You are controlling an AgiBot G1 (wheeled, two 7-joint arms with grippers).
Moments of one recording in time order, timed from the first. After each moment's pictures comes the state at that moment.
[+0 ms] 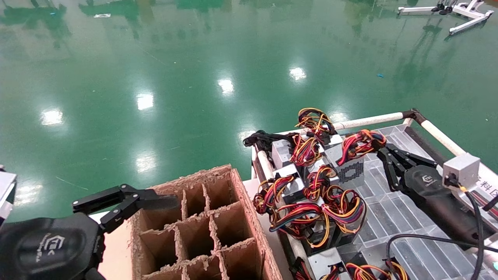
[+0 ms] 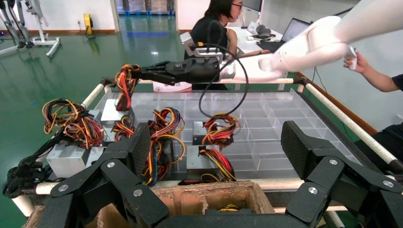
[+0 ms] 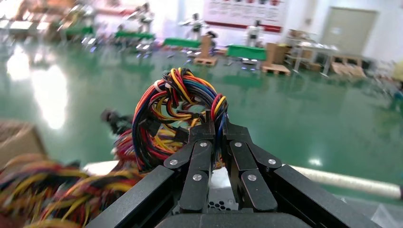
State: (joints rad) left arm -1.10 0.58 0.36 -1.27 0.67 1.46 -0.14; right arm 1.20 -0.93 -0.70 0.04 -0.02 -1.37 -0.85
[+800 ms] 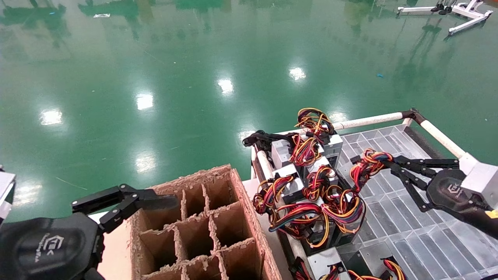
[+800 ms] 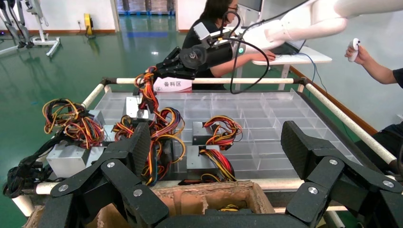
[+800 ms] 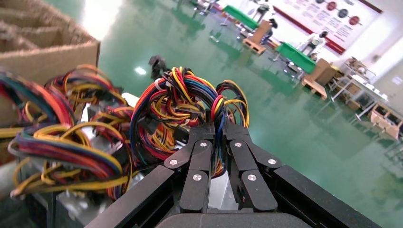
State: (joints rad) left arm -1.10 0.58 0.36 -1.27 0.67 1.46 -0.14; right arm 1.36 -0.73 -0.88 0.07 -0.29 -1.49 -0.99
